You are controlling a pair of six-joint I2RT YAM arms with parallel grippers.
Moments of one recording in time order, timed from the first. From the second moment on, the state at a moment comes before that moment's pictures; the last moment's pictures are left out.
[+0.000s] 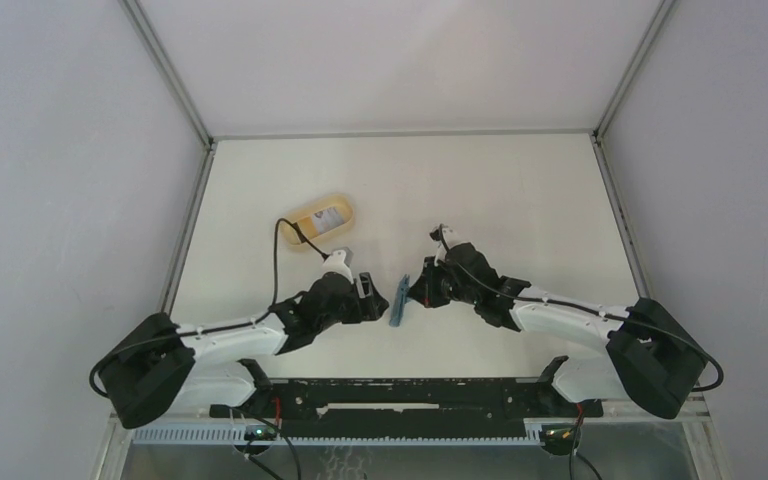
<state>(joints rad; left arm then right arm) -0.87 1.23 0.38 0.18 -0.18 -0.83 0.80 1.28 0.57 0.10 -0.13 0.62</state>
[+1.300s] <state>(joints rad) -0.88 1.18 0.35 0.27 0.00 -0.81 0.81 1.28 0.63 0.14 -0.30 0.65</state>
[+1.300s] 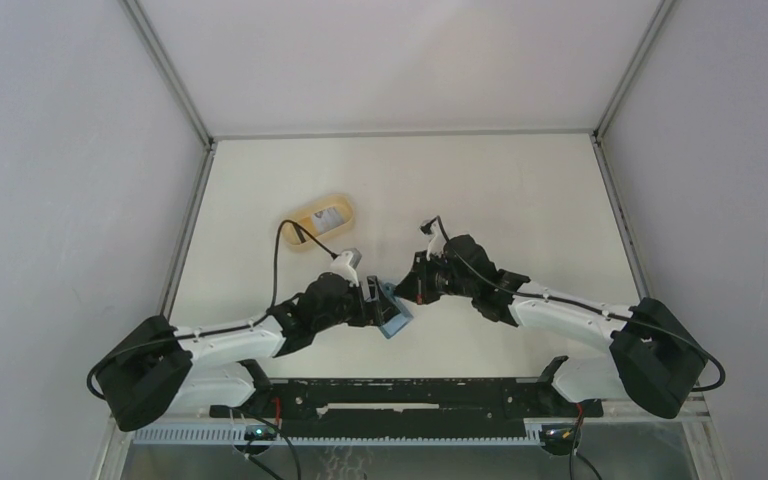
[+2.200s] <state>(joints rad) -0.88 1.33 0.37 0.35 0.02 -0.80 0.64 1.27 0.61 0.05 -0.20 0.64</state>
